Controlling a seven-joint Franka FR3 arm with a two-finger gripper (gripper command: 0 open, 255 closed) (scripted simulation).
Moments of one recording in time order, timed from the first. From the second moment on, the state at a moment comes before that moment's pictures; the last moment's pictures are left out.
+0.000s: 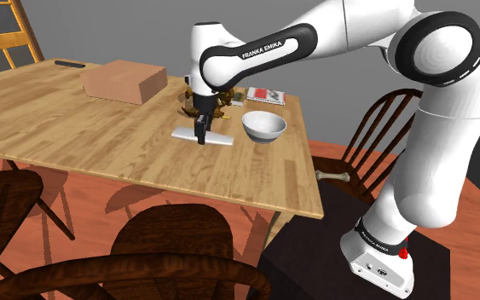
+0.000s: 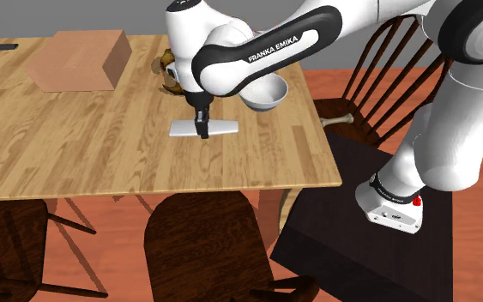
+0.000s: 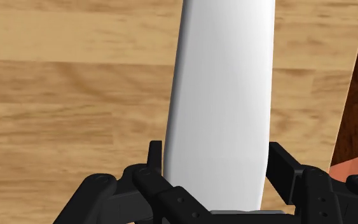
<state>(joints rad) 0.15 0.24 0.17 -1.81 -0.04 2.05 -0.23</state>
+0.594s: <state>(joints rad) 0.02 0.21 0.10 -1.84 -0.01 2.06 -0.43</state>
